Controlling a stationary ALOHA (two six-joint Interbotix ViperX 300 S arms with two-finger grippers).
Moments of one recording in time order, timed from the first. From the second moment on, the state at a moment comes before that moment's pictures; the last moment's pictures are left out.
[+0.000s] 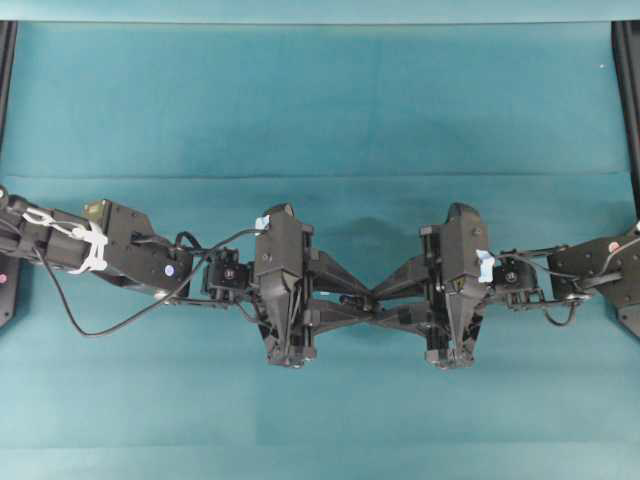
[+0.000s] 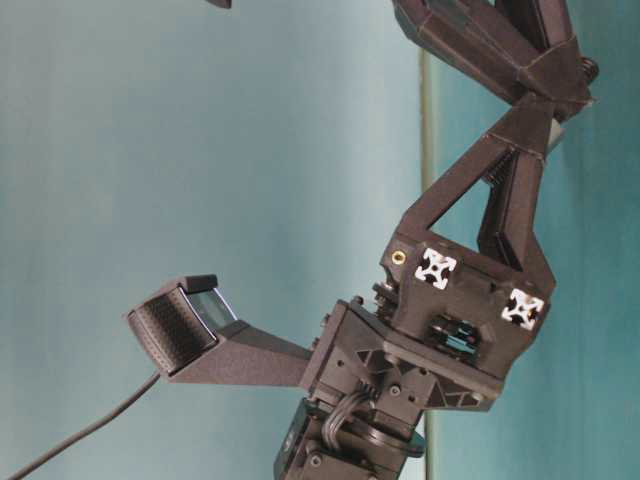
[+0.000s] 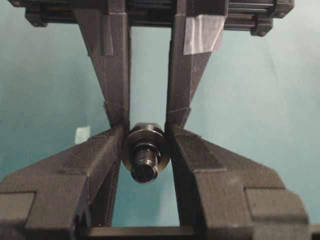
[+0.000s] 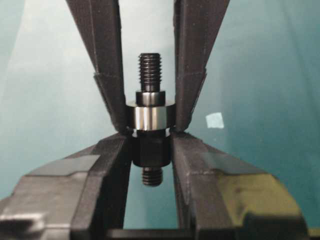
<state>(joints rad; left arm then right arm) -0.07 0.27 0.61 0.02 -0.54 -0.19 0.10 0.03 1.01 0.05 -0.61 0.19</state>
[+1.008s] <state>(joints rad) -0.08 0.24 0.60 0.02 -0.45 -0.19 0.10 0.03 1.01 0.06 -0.61 0.19</state>
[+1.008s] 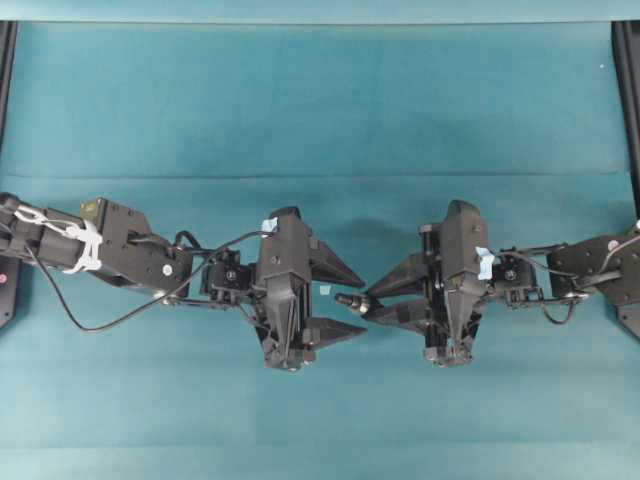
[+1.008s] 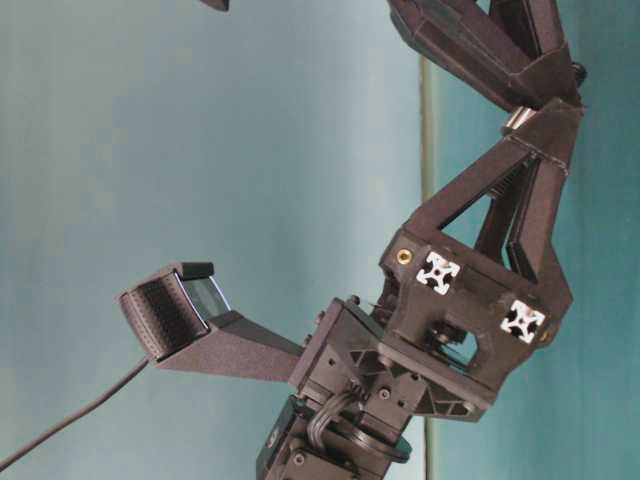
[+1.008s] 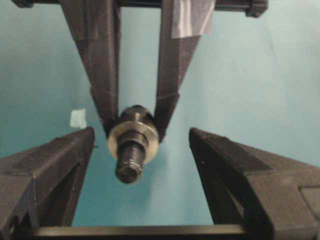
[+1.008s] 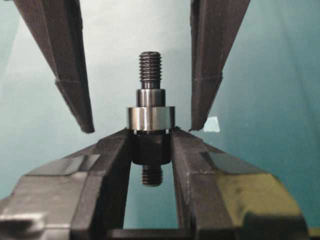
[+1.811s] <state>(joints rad) -0.07 0.05 0.72 0.02 -0.21 -0.18 0.10 0.03 1.01 0.06 -0.59 0.19</state>
